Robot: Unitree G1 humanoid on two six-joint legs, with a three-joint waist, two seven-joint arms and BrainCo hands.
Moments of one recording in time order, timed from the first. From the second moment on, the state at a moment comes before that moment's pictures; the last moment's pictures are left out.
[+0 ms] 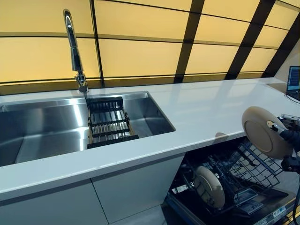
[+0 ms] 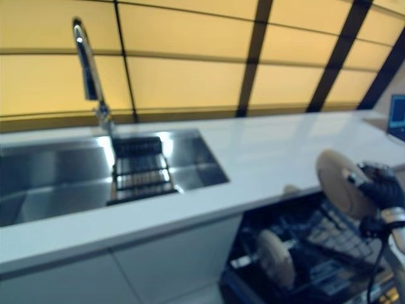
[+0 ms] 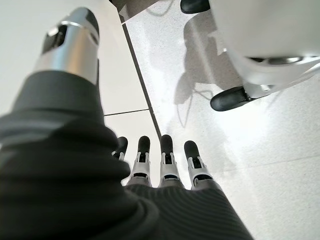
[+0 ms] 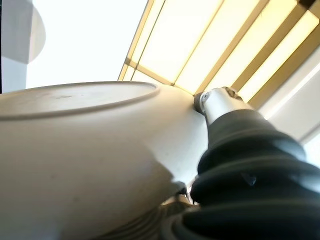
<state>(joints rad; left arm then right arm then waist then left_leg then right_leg) 0.09 0.31 -0.21 1.20 -0.29 -0.14 0.01 0.11 -0.88 -0.39 -0.07 0.54 -0.01 -0.02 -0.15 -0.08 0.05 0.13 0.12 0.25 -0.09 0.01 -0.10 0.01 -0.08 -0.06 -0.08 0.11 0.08</state>
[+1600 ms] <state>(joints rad) 0.01 0.25 -0.24 1.16 -0.25 -0.14 -0.02 0.04 -0.76 -0.18 0.11 0.46 0.09 0.10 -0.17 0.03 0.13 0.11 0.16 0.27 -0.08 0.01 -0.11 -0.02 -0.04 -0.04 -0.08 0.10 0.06</state>
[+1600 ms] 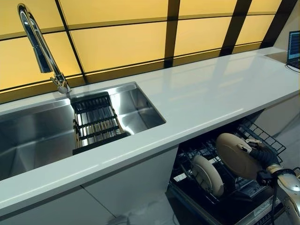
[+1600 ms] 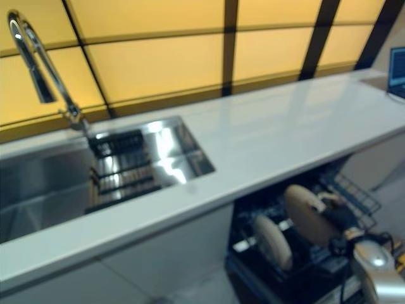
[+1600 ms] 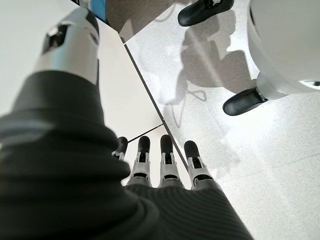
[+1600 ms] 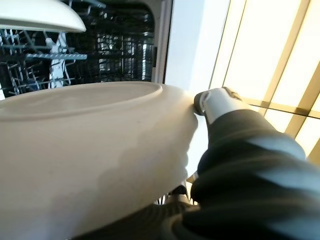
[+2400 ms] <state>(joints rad) 0.00 0.26 -0.24 1.12 -0.25 -0.12 -0.04 -0.12 -0.77 -0.14 0.34 0.38 0.14 0.00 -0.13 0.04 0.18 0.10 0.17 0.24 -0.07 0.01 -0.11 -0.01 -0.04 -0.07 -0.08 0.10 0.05</state>
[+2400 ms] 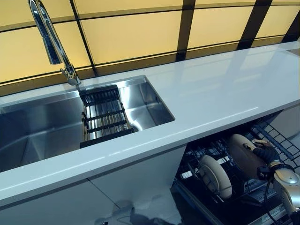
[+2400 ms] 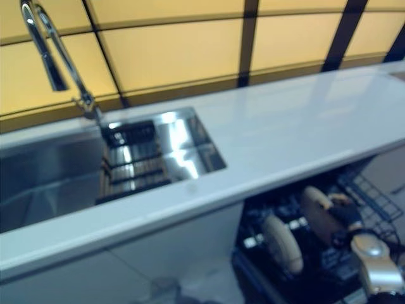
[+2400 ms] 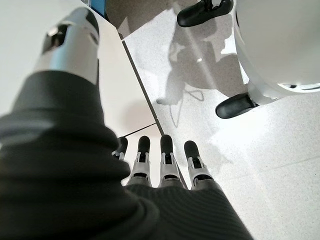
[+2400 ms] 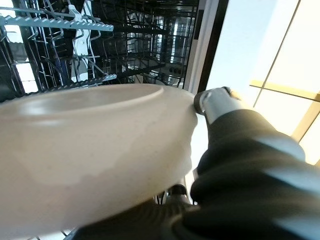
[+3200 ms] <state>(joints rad) -0.02 0.29 -0.26 1.08 -0.25 -0.11 -0.05 -0.22 -0.77 -0.10 0.56 0.34 0.16 -0.05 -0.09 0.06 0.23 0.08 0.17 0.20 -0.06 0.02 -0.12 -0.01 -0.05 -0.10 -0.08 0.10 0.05</state>
